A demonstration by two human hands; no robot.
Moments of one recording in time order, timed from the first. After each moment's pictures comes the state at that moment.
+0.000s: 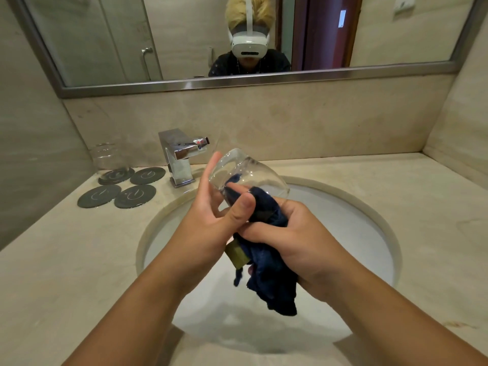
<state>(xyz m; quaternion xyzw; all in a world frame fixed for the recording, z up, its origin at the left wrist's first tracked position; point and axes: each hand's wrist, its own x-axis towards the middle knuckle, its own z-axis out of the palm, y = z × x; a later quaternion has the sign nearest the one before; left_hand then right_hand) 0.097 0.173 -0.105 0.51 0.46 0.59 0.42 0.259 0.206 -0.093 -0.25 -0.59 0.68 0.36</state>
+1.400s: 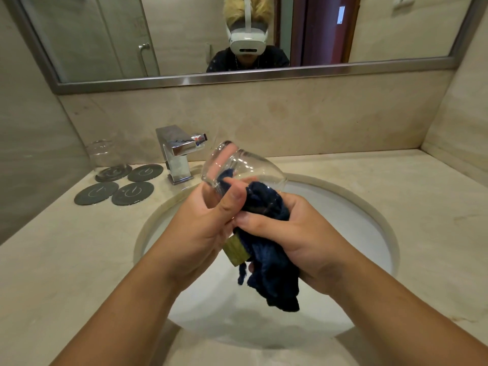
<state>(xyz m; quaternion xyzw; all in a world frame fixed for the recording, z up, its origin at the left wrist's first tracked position) 0.096 0.169 -0.098 0.48 0.43 0.59 0.49 0.266 0.210 -0.093 -0.21 -0.59 0.70 0.34</state>
